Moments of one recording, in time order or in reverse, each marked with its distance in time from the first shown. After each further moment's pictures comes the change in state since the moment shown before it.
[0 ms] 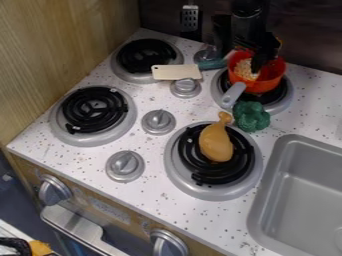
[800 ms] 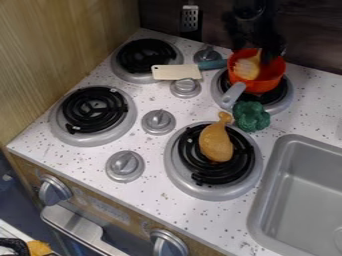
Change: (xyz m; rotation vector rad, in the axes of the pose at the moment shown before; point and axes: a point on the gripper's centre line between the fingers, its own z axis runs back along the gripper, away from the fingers) arm 0.024 -0.005 -0.019 -0.101 -0.126 -0.092
